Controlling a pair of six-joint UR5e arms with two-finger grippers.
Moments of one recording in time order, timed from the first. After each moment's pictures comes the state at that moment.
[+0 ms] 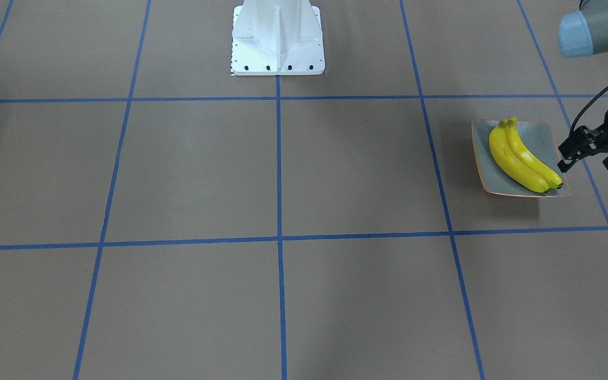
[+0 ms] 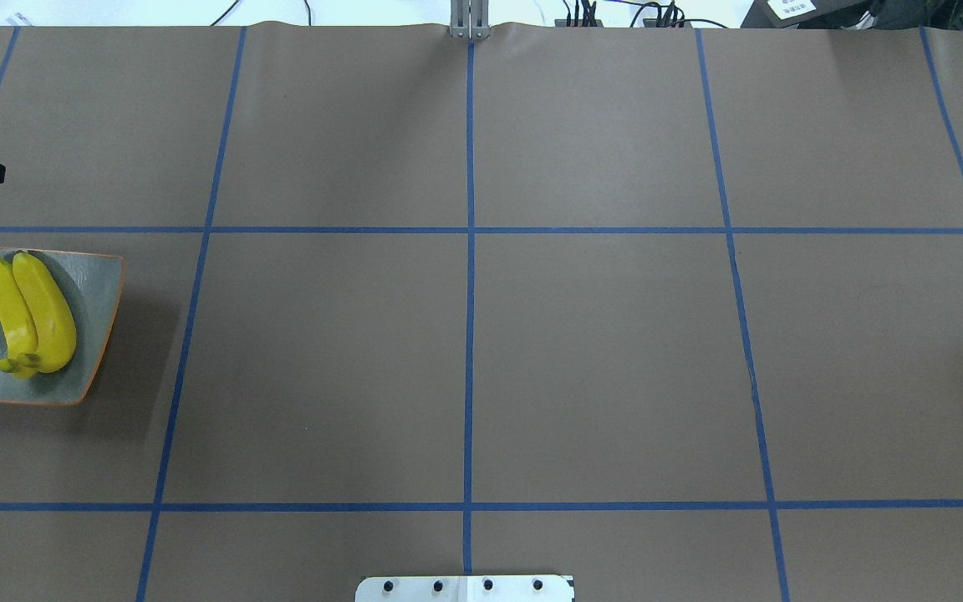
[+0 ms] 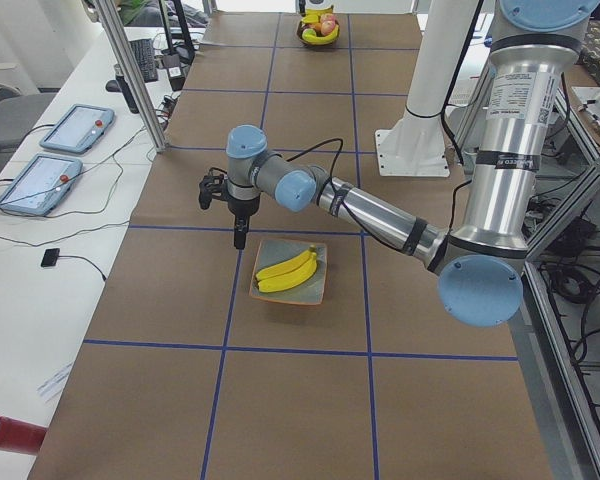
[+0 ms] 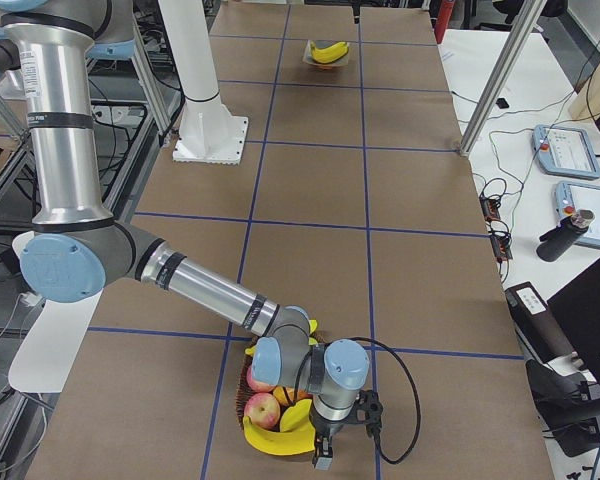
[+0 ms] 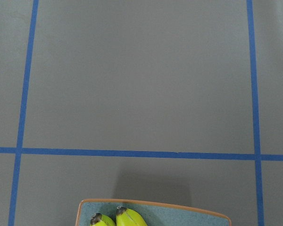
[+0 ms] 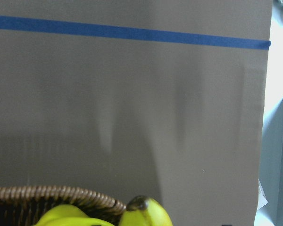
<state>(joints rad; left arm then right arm) -1.22 -1.70 -1.86 -1.68 -2.19 -0.62 1.59 -1.51 1.07 -1.27 2.03 -0.08</state>
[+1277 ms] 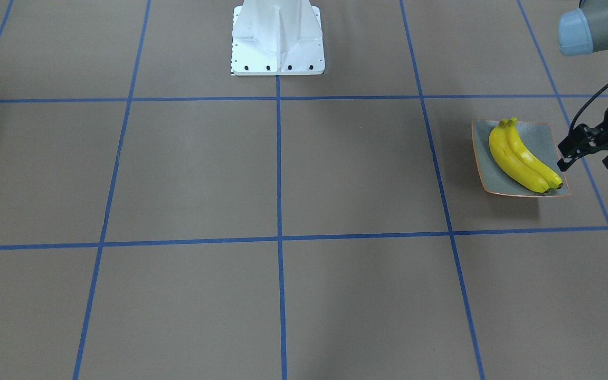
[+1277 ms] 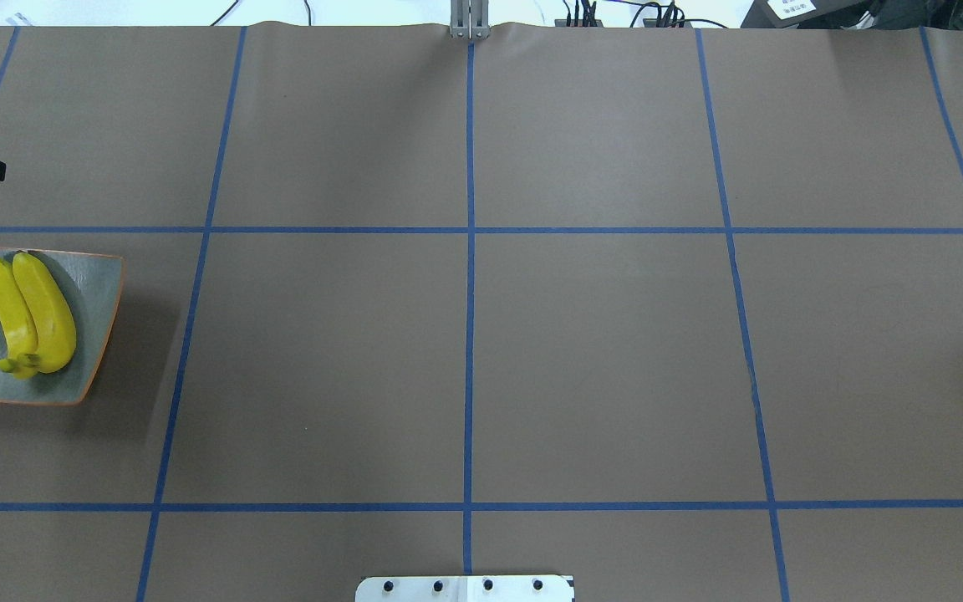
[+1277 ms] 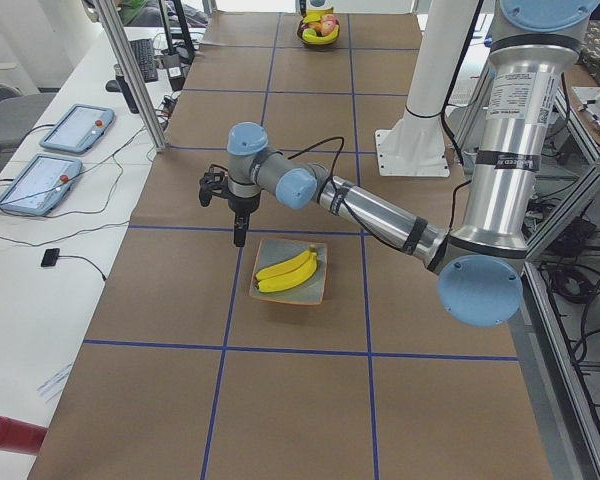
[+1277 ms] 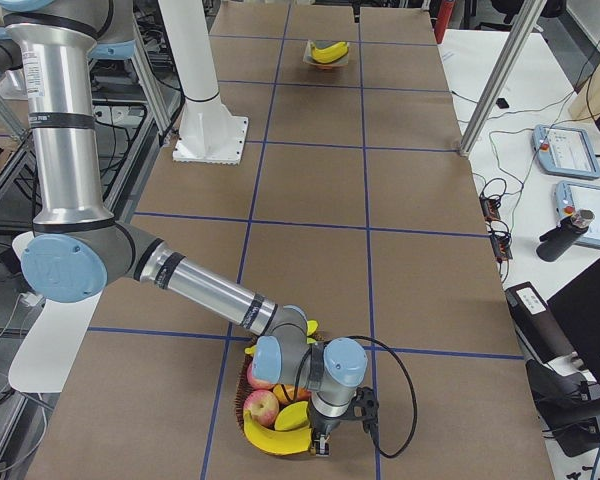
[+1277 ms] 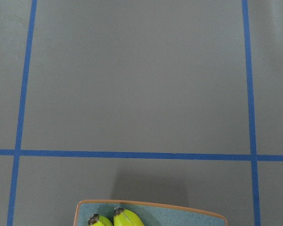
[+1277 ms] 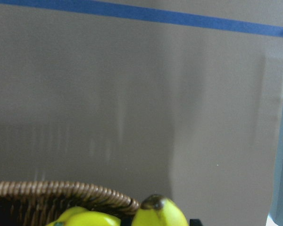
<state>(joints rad) -1.22 -1.70 -1.87 -1.68 -2.19 -0.62 1.56 -1.52 1.08 -1.27 2.03 -0.09</state>
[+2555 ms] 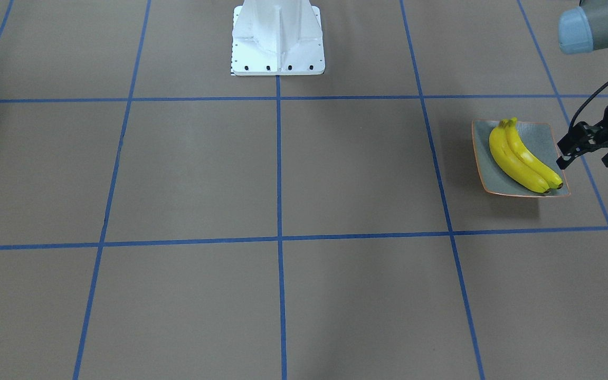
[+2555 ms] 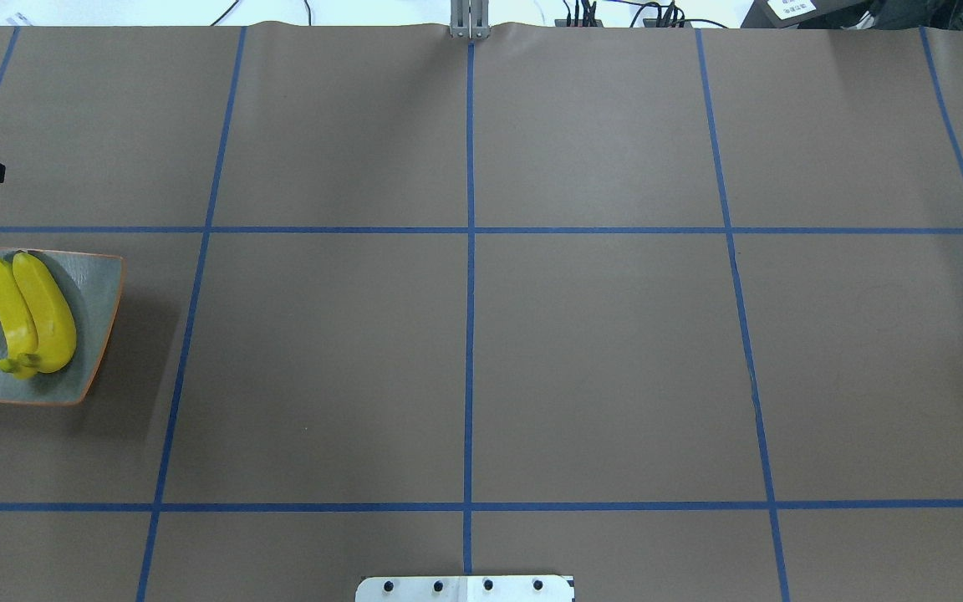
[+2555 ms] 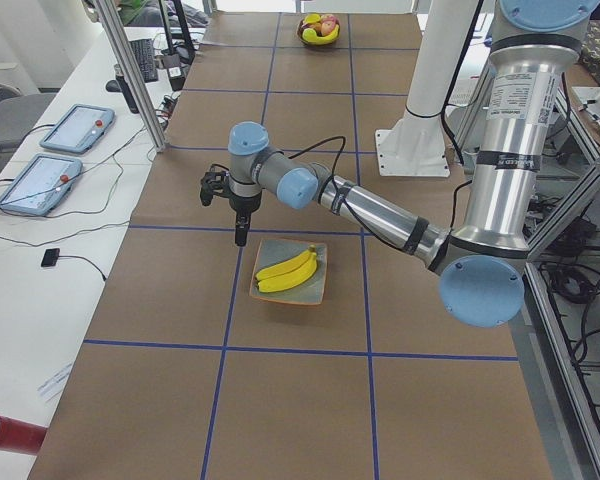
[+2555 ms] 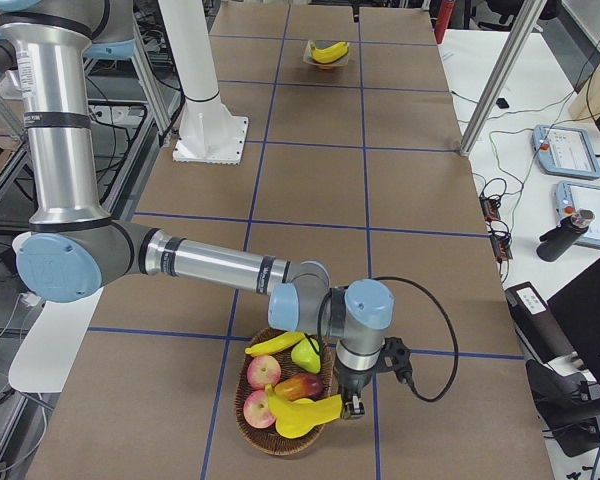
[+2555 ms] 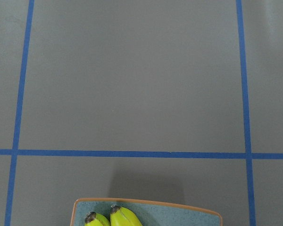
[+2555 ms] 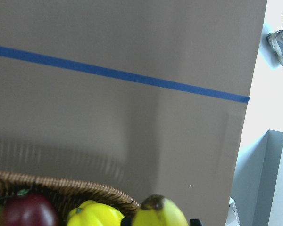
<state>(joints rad) -1.22 -1.69 -1.88 -1.68 -2.20 -0.62 1.64 -1.46 1.40 -1.58 2.06 -0.22</state>
